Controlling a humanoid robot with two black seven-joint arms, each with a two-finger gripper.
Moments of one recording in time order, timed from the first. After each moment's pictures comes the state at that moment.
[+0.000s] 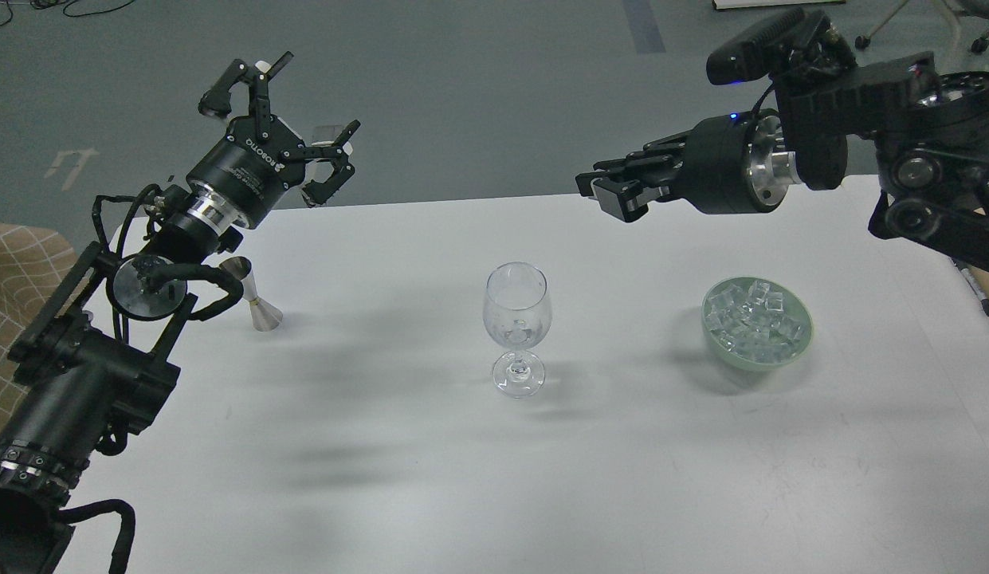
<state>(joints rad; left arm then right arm) -0.64 0.30 -1.20 -0.94 0.11 -0.49 0.11 1.29 -0.70 0.26 1.55 -1.47 0.49 0.00</state>
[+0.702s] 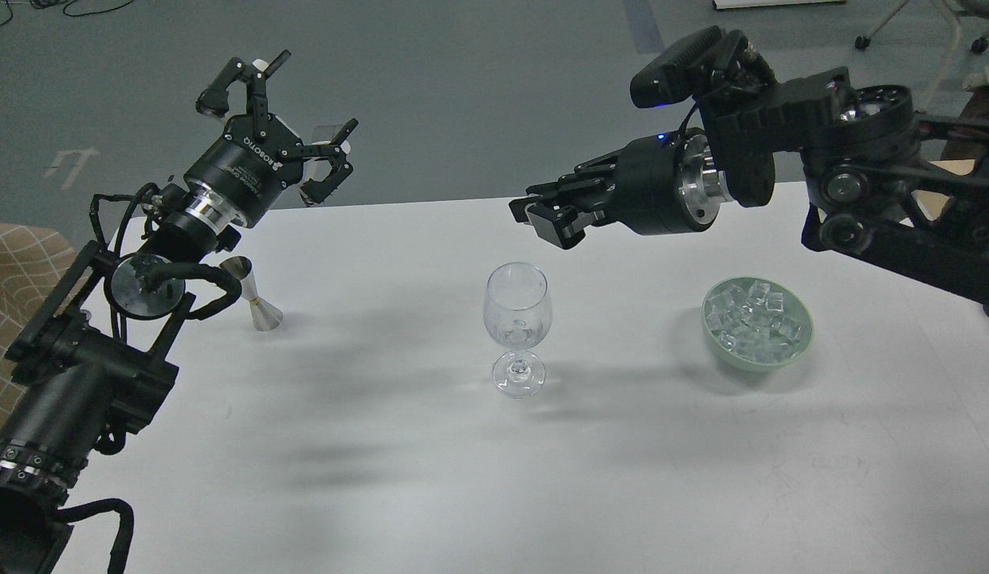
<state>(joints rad) -0.64 0.31 -1.20 -0.94 0.11 -0.49 0.11 1.30 -0.58 0.26 1.55 -1.47 0.49 0.00</state>
